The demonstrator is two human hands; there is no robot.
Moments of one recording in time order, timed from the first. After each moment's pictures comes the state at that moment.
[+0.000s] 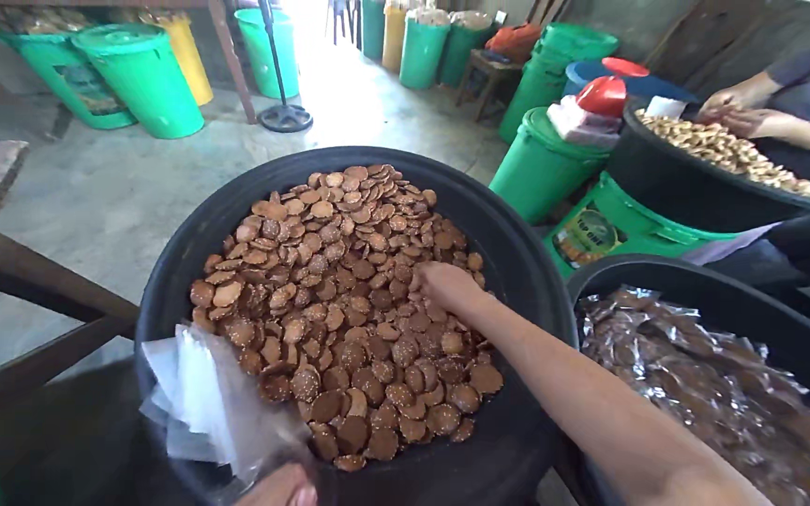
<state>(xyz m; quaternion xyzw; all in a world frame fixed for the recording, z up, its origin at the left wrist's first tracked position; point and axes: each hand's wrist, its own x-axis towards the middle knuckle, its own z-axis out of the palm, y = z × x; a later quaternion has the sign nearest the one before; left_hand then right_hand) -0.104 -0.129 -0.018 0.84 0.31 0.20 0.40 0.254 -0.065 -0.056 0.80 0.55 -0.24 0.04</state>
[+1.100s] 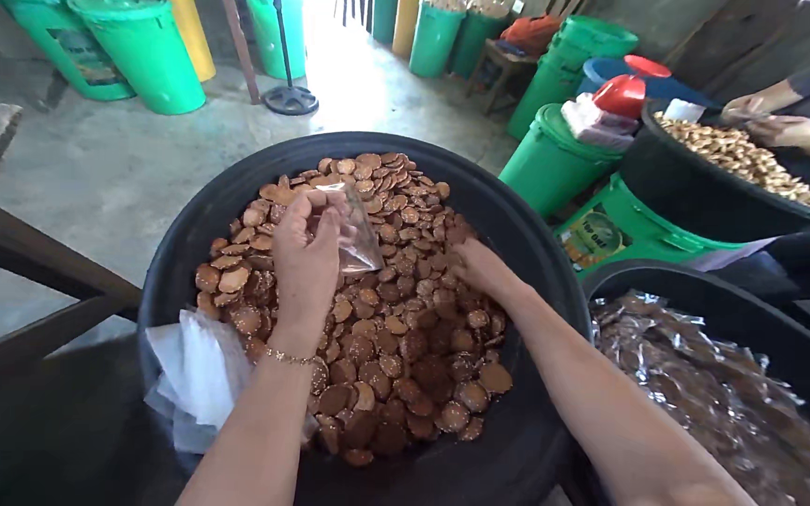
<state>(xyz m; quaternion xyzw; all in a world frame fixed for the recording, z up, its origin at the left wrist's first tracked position) 0.034 0.018 -0.012 0.62 0.33 0.52 0.48 0.296 -0.067 -0.072 0.82 0.53 -0.21 -0.04</state>
